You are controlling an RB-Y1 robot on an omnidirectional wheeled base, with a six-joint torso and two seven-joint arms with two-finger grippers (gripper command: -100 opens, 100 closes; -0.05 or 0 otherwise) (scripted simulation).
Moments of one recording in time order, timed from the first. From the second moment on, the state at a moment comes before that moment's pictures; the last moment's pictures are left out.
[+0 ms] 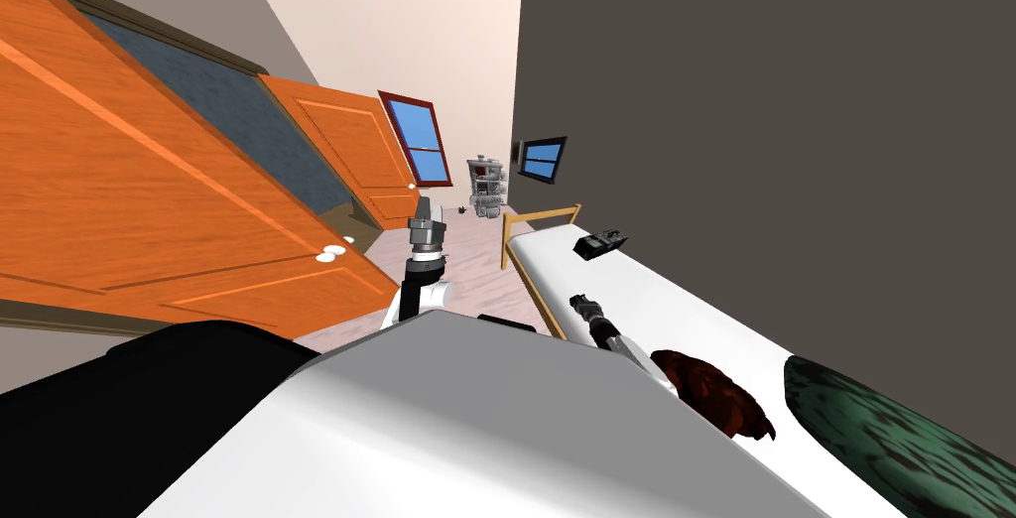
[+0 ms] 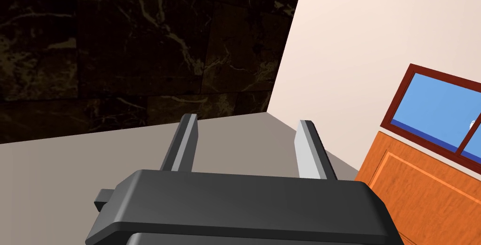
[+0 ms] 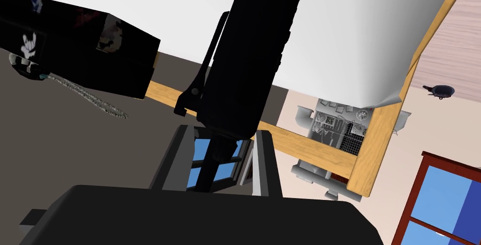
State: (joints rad) left arm 0.47 -0.04 0.04 -2.34 -0.09 -0.50 -0.07; right arm 0.30 -0.56 0.23 -1.36 0.88 0.01 0.39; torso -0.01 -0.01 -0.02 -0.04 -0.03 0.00
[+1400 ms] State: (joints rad) left arm 0.47 -0.04 0.04 -2.34 -0.09 -0.50 -0.07; right arm 0.47 -0.49 -0.07 -1.36 0.62 -0.27 0.77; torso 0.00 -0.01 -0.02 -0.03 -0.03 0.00
